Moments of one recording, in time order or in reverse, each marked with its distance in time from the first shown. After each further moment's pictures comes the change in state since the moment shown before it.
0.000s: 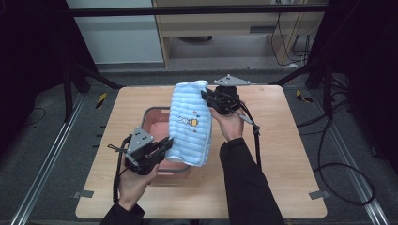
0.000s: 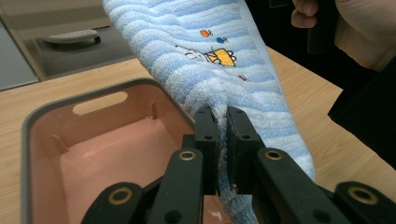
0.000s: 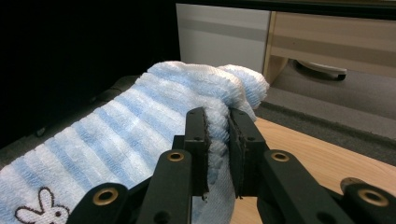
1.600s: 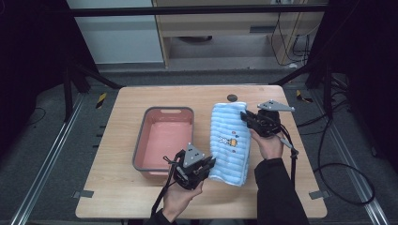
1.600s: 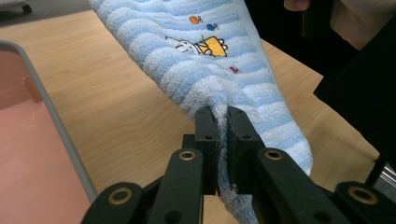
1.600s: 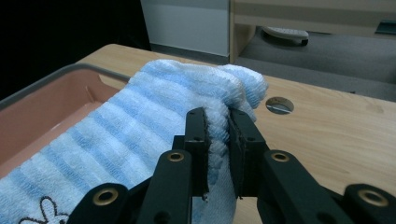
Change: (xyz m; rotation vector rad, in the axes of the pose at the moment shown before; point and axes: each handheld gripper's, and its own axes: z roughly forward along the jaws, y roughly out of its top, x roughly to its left) left arm -0.090 -0.025 0.069 0.105 -0.158 0.022; right arm -0.073 -0.079 -0.074 0.070 -0.107 0.064
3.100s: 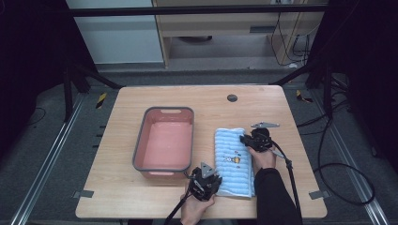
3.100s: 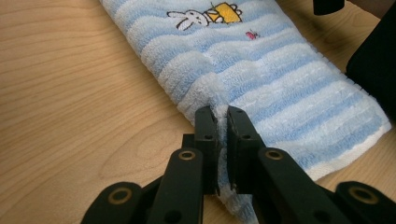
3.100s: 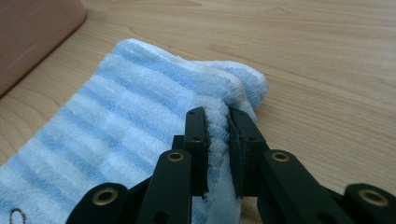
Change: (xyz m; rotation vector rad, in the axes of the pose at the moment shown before) left arm -0.008 -0.084 0.087 0.170 0.013 -0.125; right arm -0.042 -0.108 0.072 0.254 0.009 0.099
